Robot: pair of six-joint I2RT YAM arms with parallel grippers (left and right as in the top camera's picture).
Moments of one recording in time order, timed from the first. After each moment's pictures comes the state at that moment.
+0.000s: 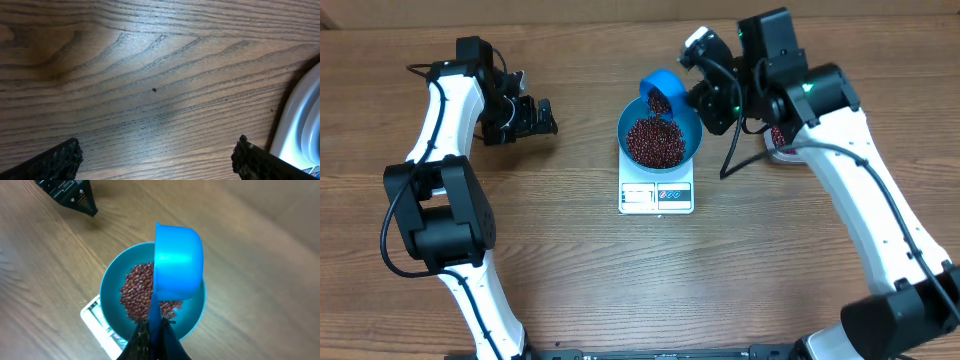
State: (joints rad) left arm 0.12 2.20 1.81 -1.07 0.31 0.01; right arm 0.36 1.70 1.74 -0.93 -0.30 -0.37
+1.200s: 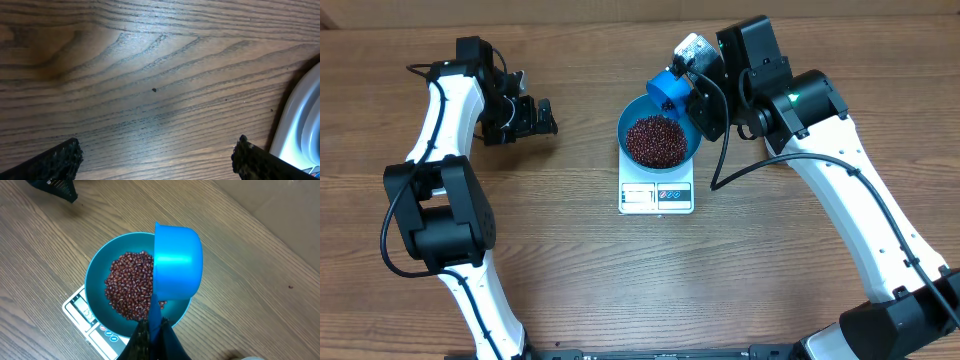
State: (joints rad) left arm 0.12 2.20 1.81 -1.07 0.31 0.01; right arm 0.42 1.69 1.74 -0.96 -0.14 -0.35
